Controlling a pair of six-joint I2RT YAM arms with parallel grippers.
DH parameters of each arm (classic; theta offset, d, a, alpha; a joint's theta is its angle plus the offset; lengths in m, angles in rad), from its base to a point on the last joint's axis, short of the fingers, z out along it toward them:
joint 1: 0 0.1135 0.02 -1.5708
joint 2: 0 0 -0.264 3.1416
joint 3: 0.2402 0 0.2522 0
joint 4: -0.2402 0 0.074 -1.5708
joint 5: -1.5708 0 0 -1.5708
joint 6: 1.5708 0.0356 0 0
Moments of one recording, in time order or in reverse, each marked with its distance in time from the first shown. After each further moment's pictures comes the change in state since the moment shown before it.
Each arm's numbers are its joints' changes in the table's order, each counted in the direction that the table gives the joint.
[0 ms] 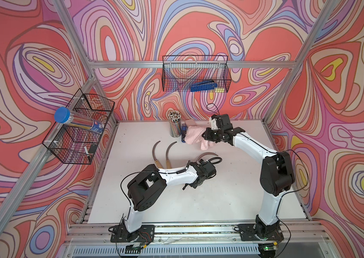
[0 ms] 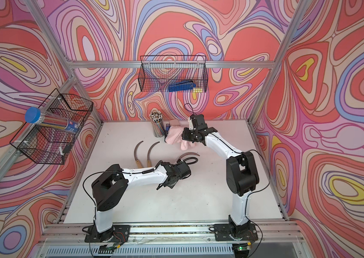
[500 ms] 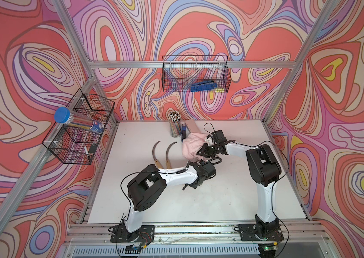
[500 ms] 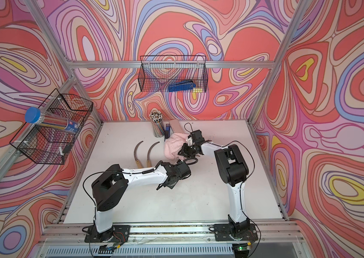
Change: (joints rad) left arm -0.001 0.000 0.000 -0.005 -0.011 0.003; right arm -0.007 0.171 -0.200 0.210 0.304 0.203
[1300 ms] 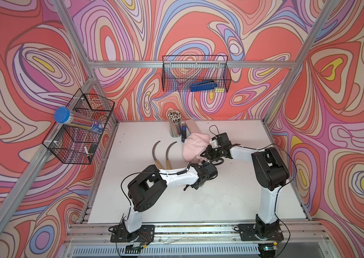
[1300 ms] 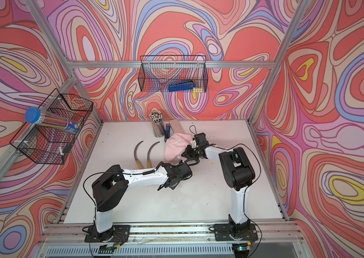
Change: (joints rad) left arm -0.020 0.000 0.000 0.027 -0.007 0.024; right arm -0.081 -0.135 -0.172 0.054 -0.097 0.057
